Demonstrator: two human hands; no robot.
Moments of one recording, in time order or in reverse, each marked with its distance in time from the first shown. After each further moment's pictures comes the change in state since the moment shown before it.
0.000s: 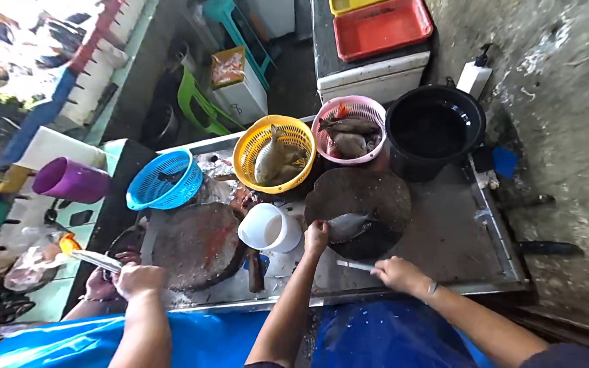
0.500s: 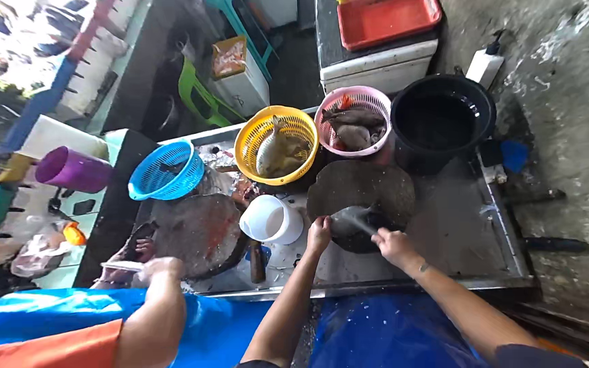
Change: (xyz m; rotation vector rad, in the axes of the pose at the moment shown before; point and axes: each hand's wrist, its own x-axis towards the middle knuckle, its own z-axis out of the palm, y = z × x) left_hand -0.003 -0.015 0.006 -0.230 -0.098 0.032; right_hand 0.023 -0.015 -0.002 -0.071 0.021 0.006
